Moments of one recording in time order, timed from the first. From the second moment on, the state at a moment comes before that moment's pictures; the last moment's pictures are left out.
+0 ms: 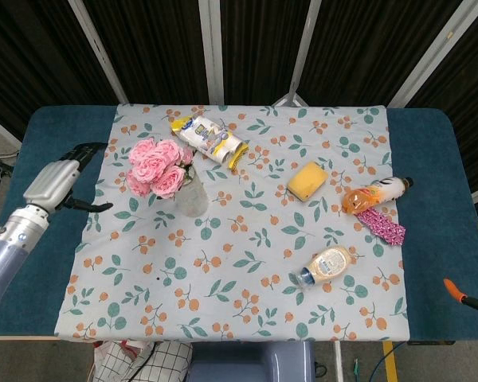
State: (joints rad) left arm -0.62 -0.89 -0.23 -1.79 1.10 0.91 -0.17; right arm -0.02 -1.00 0.12 -1.67 -1.43 1.52 0.38
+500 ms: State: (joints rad) left arm -0.18 -0.98 -0.01 -1.86 1.32 1.56 0.07; right arm -0.01 -1.00 0.10 -1.62 -1.52 1.55 0.34
